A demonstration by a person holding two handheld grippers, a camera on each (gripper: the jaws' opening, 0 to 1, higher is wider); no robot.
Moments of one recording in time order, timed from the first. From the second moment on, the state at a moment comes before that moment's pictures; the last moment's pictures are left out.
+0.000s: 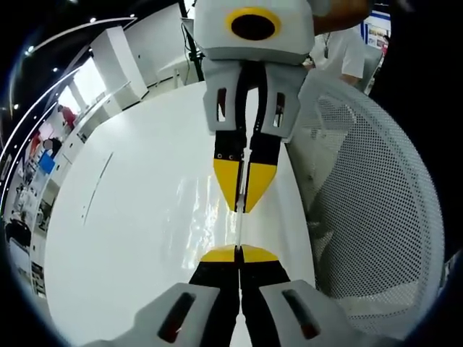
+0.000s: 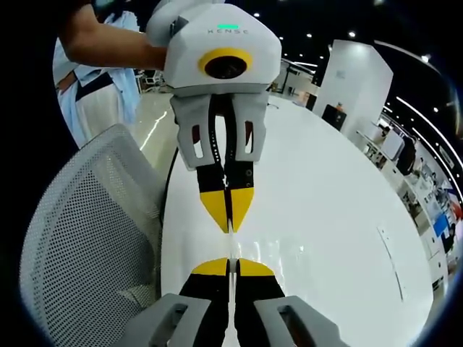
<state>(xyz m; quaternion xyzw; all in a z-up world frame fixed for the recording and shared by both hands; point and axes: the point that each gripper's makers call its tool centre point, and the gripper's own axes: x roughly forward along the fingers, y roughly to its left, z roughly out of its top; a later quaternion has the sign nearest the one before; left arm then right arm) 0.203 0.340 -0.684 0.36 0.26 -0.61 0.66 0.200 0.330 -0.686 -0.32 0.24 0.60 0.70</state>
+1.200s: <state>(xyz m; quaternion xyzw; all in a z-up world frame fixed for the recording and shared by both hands) 0.202 0.347 -0.684 0.35 0.27 -0.61 0.66 0.198 0.325 -0.686 -0.31 0.24 0.60 0.70</state>
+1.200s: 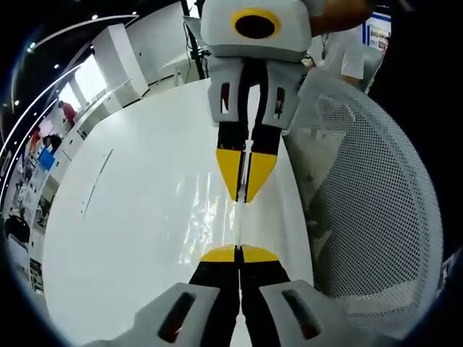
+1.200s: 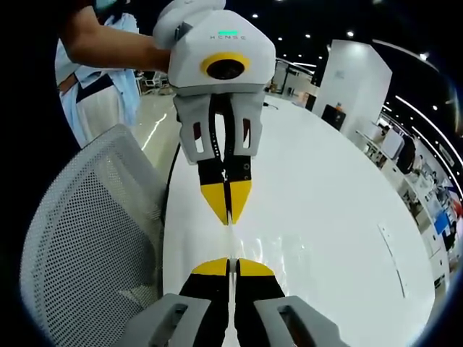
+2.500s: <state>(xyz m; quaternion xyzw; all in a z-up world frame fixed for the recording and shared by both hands) 0.204 0.356 -0.687 0.35 0.28 -0.60 0.66 0.198 0.317 -0.686 -0.31 0.25 0.59 0.70</state>
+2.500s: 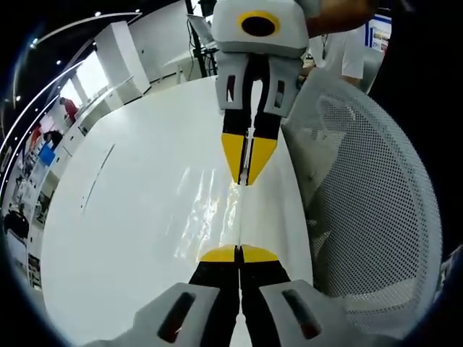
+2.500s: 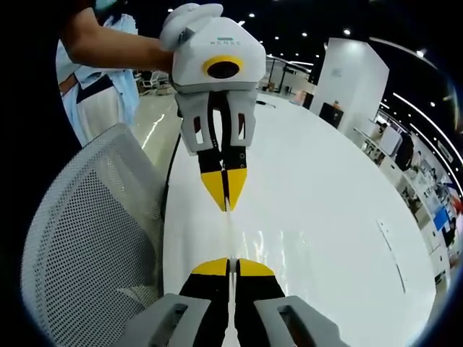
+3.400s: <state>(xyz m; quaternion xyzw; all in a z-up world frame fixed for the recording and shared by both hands) 0.206 0.360 -0.687 0.35 0.28 -0.60 0.67 0.200 0.310 -0.686 -0.31 0.25 0.59 0.71</state>
